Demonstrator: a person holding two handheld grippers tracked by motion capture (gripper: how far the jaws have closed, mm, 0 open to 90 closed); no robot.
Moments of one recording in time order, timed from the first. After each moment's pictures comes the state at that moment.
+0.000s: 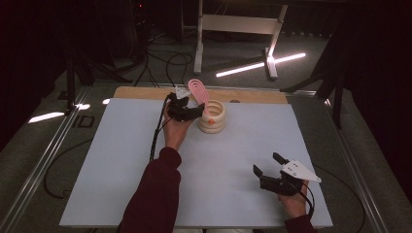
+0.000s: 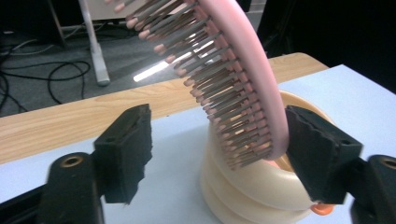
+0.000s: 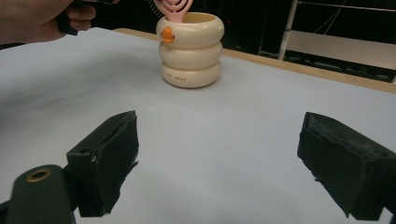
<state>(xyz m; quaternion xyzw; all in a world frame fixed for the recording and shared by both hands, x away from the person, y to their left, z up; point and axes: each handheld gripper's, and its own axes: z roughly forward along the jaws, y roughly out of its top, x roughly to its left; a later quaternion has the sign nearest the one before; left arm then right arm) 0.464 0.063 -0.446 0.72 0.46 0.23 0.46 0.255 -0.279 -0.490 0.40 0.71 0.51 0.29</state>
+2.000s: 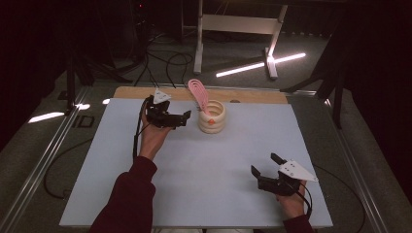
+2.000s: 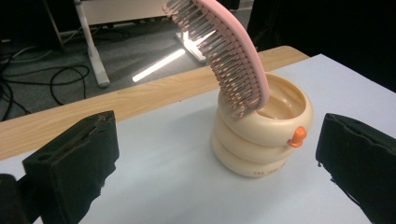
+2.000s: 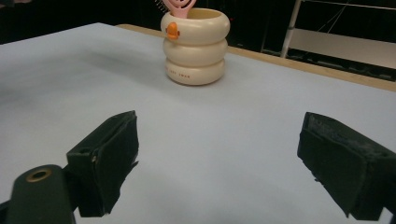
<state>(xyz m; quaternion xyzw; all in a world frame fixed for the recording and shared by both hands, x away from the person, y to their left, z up) 0.418 0.120 -0.415 0.74 0.43 0.22 0.47 0.255 -0.273 -0.491 0.39 0.71 0.50 0.29</state>
